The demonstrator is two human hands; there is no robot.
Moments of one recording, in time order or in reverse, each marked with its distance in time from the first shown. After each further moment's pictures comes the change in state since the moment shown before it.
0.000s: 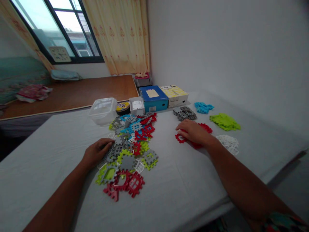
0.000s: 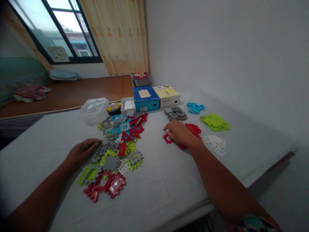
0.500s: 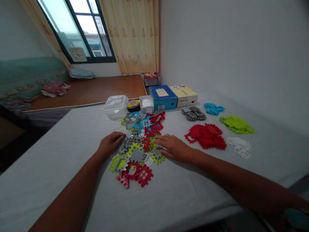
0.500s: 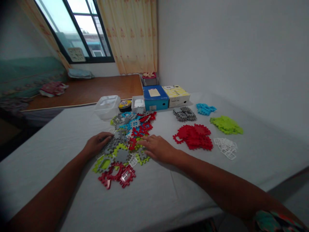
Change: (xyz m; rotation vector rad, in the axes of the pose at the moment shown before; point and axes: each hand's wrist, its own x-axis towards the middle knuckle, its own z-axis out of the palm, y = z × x) left_hand -0.003 0.011 -0.001 -0.013 0.007 0.016; right_hand 0.021 -0.115 0.048 0.271 -0.034 -0.373
